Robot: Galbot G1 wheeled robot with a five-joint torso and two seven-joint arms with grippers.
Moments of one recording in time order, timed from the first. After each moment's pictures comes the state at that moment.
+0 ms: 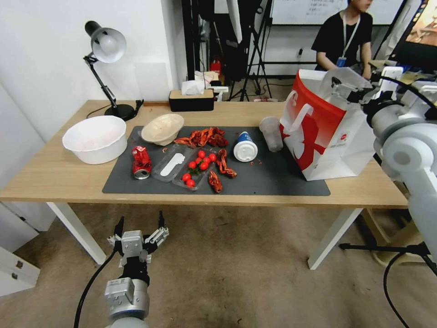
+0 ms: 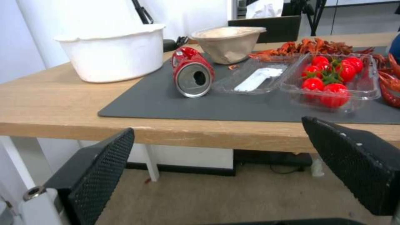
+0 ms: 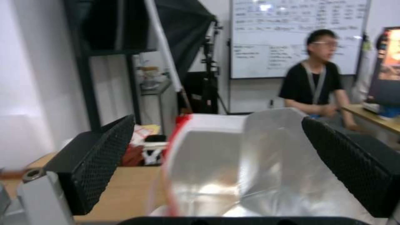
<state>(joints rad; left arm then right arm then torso) 1.80 -1.44 -0.39 -2.24 -0.03 0.00 -0.35 -0.78 0.80 0.49 2.10 0.95 -0.48 0.44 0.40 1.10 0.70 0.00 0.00</state>
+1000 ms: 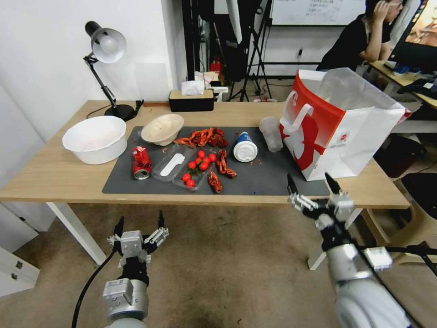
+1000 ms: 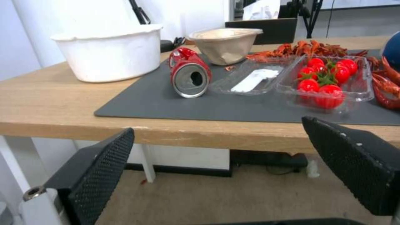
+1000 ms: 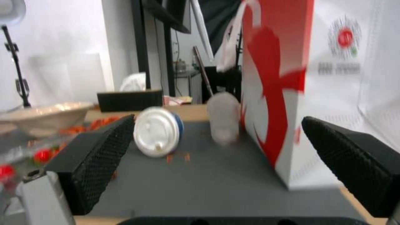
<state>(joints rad) 1.81 -1.43 -0.38 -2.23 -0.05 -0.02 -0.35 -1.71 1.18 0.45 2.18 0.27 0.27 0.18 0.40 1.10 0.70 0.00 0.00</state>
